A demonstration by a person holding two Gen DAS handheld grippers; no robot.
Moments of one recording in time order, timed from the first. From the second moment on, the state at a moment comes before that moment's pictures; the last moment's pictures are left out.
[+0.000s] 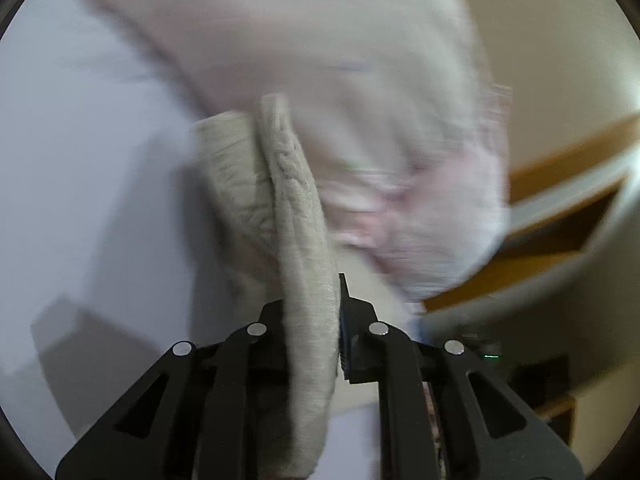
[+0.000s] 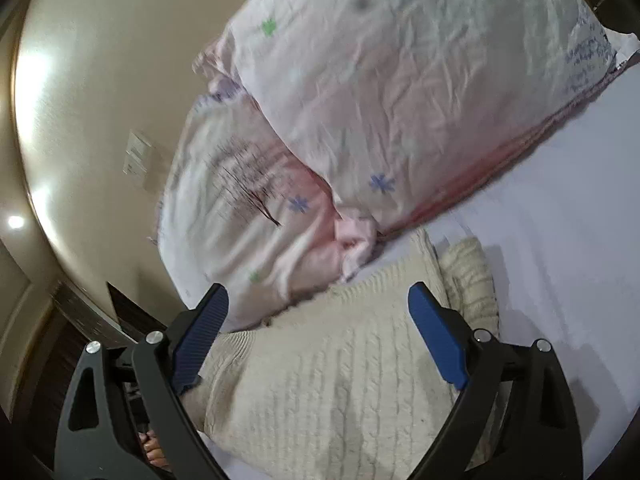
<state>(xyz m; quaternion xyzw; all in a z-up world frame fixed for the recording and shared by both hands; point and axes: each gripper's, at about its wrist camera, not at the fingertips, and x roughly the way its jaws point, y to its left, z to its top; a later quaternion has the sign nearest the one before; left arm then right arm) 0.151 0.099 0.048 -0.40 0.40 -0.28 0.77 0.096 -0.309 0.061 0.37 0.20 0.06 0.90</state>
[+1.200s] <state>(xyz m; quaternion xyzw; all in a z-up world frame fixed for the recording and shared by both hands) 0.140 -0.098 0.017 -0.10 0.48 -0.27 0.83 0.121 -0.299 0.021 0.34 0.39 0.06 0.85</state>
